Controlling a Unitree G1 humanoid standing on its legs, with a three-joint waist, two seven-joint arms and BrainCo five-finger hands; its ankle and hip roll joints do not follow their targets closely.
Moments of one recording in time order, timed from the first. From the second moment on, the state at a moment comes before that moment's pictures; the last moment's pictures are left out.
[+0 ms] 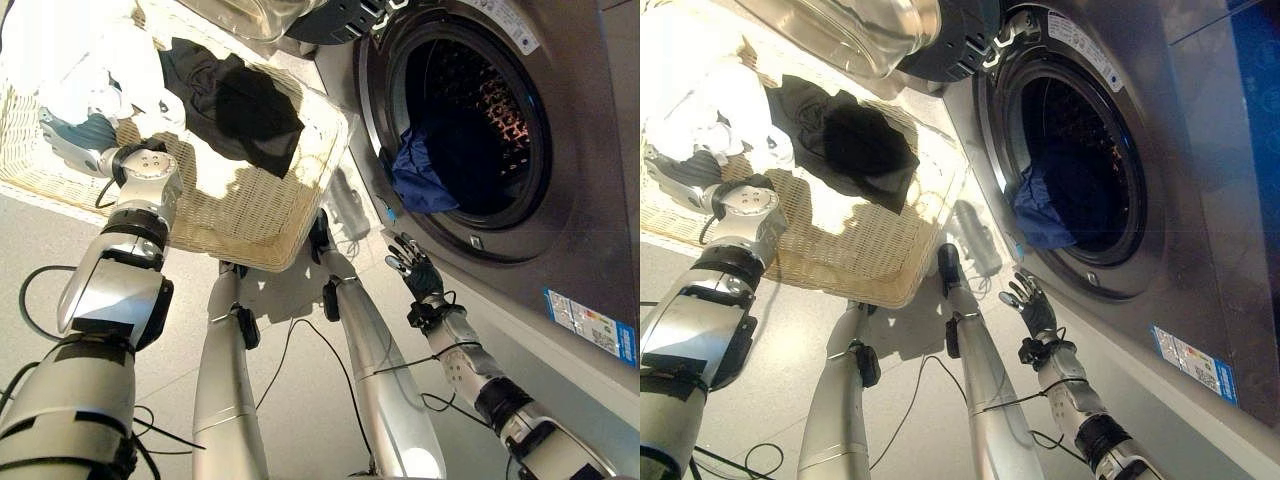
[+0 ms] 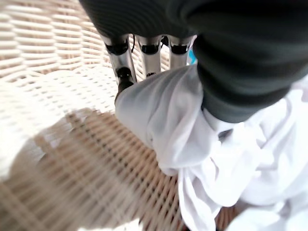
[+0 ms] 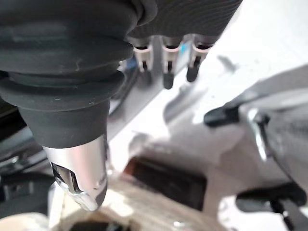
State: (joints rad) left arm -1.15 0.64 -0.28 1.15 -0.55 -0.15 1.08; right arm -0.36 -0.33 0.48 0.57 0.88 -0.37 -0.03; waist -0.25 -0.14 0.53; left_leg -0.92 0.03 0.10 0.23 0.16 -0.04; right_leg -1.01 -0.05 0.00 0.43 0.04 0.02
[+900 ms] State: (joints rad) left arm -0.51 0.39 -0.09 0.60 -0.75 -0.45 0.76; right arm -0.26 -0.31 0.40 0.48 0.80 -0.39 -0.12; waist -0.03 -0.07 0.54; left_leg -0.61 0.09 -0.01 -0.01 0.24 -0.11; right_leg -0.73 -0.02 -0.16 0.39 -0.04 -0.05
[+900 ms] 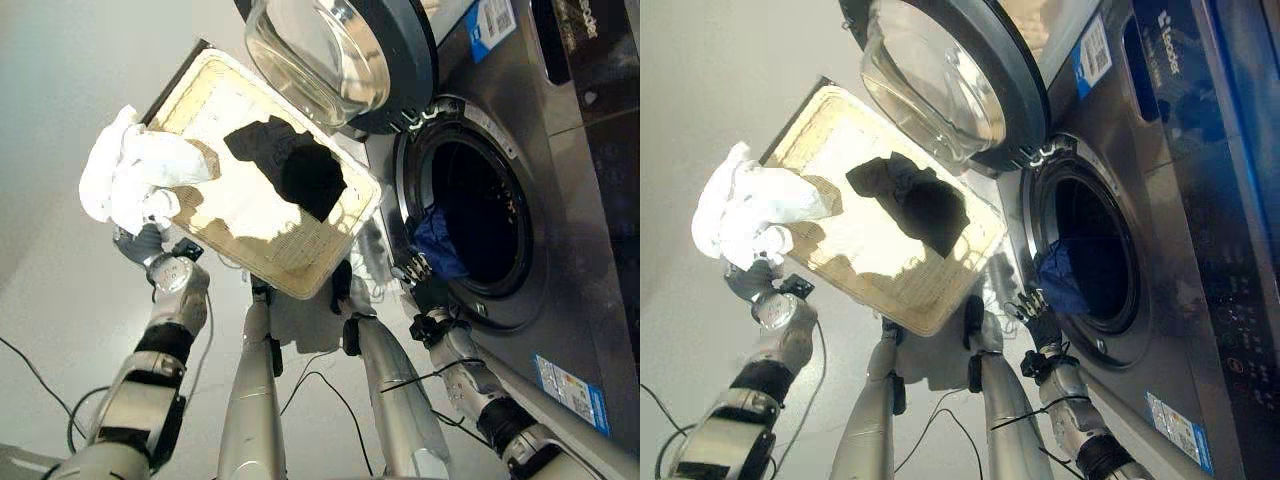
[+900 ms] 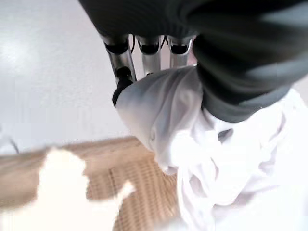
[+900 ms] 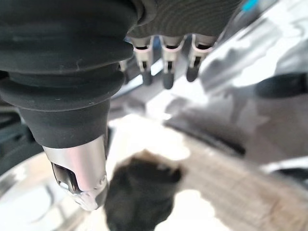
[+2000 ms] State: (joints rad) left arm -0.45 0.76 -0.48 0.22 0.46 -0.30 0.74; right arm -0.47 -0.49 0.49 0.16 0.33 -0.23 -0.07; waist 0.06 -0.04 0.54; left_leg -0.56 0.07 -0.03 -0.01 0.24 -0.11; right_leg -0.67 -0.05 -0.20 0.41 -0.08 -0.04
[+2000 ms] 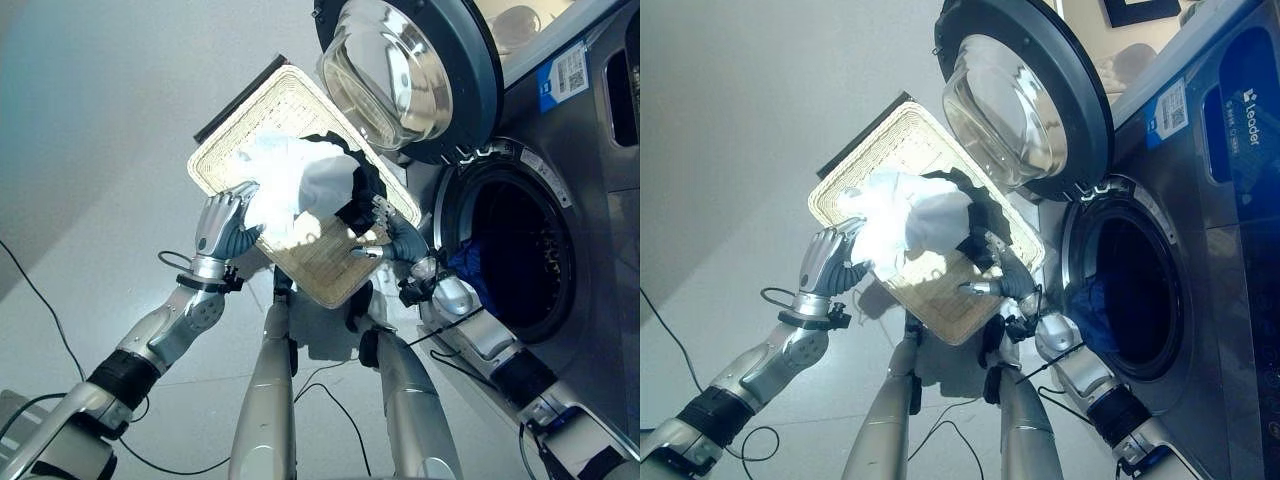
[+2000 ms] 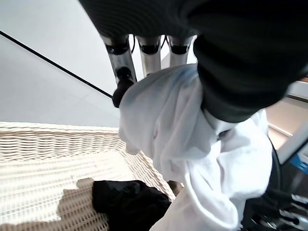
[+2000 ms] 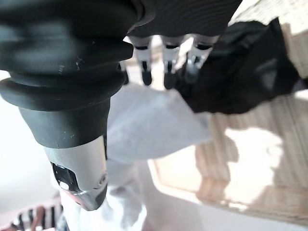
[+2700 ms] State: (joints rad) left arm -0.48 0.70 -0.63 0.22 0.50 -0.44 0.69; right arm -0.44 -0.47 0.49 0.17 0.49 -0.21 -0.10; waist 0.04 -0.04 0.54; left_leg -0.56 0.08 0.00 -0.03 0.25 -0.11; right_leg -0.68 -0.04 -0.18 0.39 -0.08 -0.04
